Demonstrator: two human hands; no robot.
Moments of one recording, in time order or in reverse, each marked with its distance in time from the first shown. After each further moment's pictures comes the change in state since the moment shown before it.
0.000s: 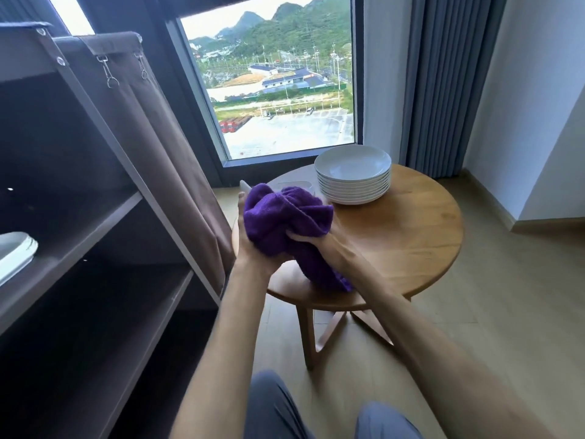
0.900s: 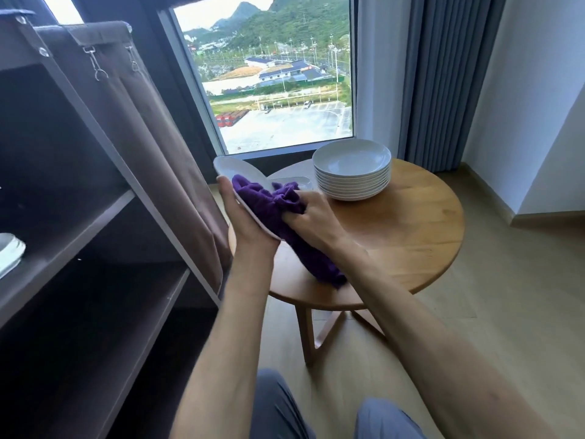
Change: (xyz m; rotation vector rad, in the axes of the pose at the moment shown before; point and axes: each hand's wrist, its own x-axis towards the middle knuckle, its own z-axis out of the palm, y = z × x) left_hand 0.011 0.011 0.028 -0.249 -0.223 0.277; right_hand 0.036 0.001 0.010 -0.352 0.113 -0.009
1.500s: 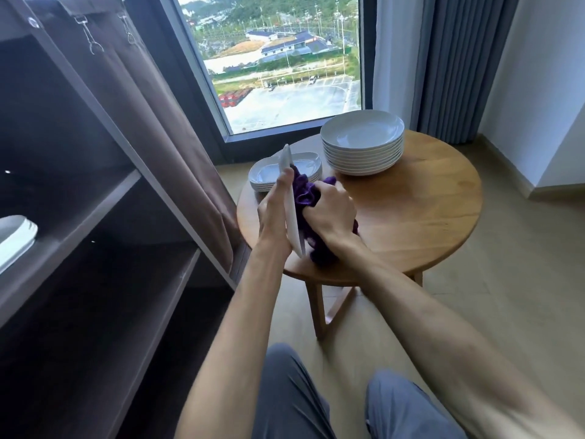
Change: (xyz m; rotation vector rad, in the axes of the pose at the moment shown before) left_hand -0.019 -0.023 -0.024 0.589 0.118 -0.097; right_hand -0.008 0.053 0.023 -0.501 0.250 0.297
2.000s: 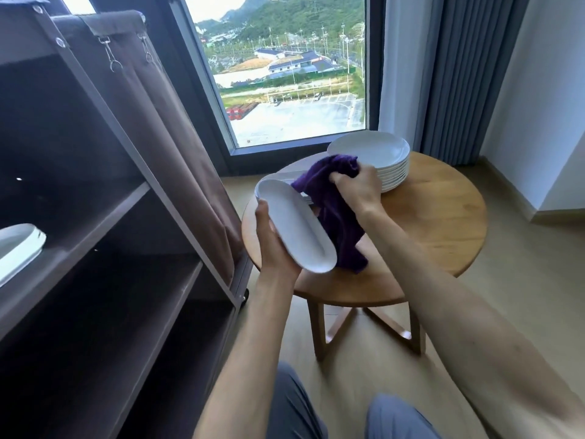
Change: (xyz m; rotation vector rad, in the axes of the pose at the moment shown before) left_hand 0.006 -0.017 -0.012 -0.339 -0.096 0.045; right_hand 0.062 -0.012 -0.051 0.427 -0.001 0.218
